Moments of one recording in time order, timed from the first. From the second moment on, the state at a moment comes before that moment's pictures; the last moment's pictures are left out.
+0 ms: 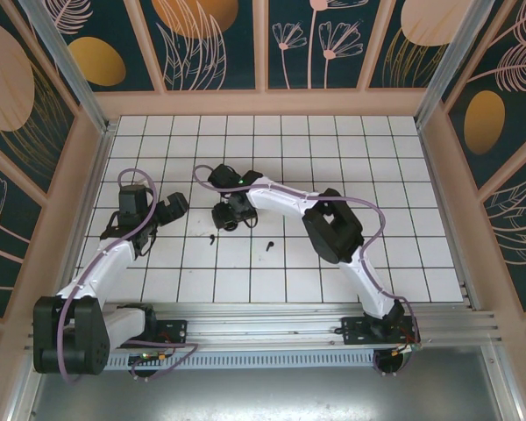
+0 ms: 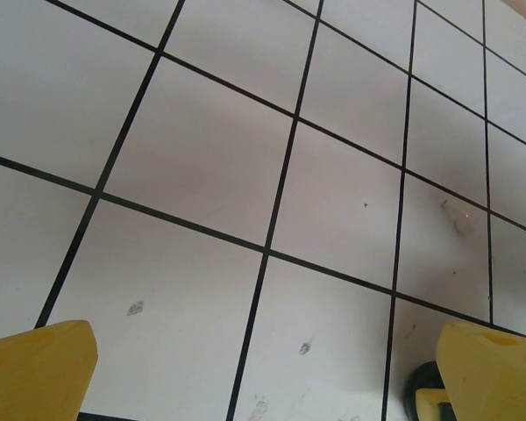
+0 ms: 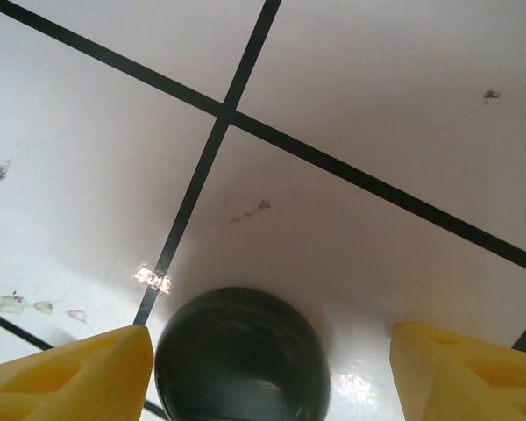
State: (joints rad) left arm -0.04 1.13 0.58 -0.16 0.13 -0.50; right arm 0.91 2.31 1.89 -0.80 -0.04 0.44
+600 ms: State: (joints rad) left arm -0.04 1.13 0.58 -0.16 0.15 -0.48; right arm 0.93 2.34 1.93 -0.85 0.00 0.44
